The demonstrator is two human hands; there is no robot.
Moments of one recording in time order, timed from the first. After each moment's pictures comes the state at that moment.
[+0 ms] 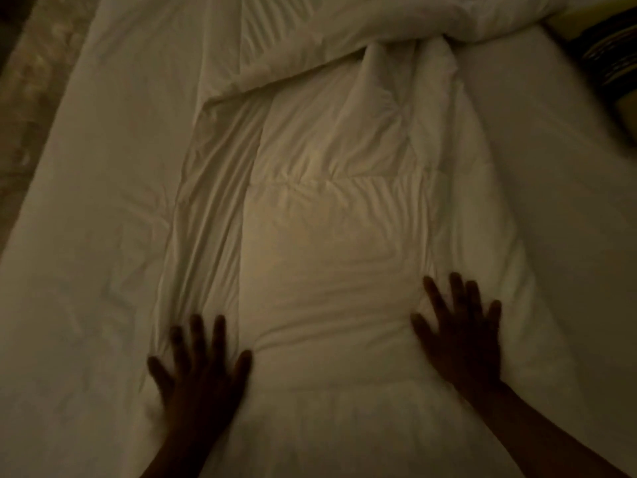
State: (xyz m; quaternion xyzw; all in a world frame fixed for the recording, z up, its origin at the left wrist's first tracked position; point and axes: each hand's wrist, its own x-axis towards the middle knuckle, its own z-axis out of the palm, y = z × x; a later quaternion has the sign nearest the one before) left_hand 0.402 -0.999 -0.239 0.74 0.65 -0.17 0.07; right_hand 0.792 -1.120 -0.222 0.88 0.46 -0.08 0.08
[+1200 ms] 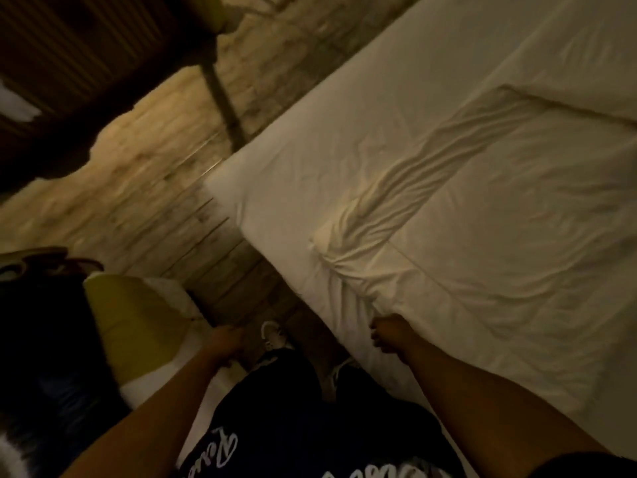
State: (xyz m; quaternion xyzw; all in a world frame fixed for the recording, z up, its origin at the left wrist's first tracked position) left_hand 0.219 -1.361 -0.066 0.09 0.85 0.03 0.53; right_hand 0.536 -1.208 -0.094 0.69 0.35 -0.62 0.13
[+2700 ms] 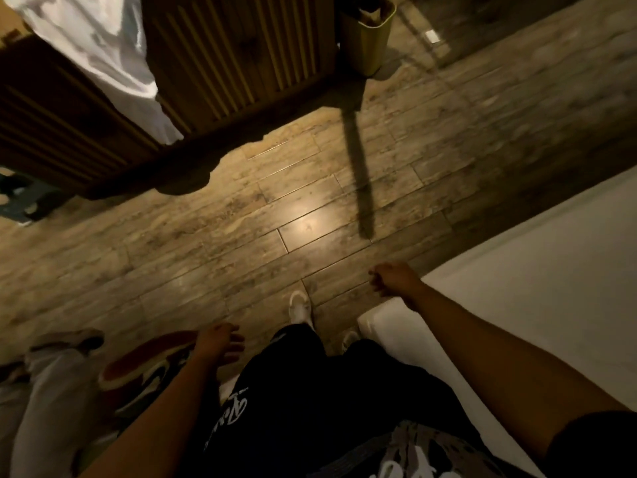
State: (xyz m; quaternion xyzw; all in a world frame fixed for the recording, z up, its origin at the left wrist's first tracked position) left_hand -0.401 -1.235 -0.033 -0.23 0.80 0.28 0.48; right_hand -0.188 -0.917 -0.032 0.57 0.49 -0.65 0.11
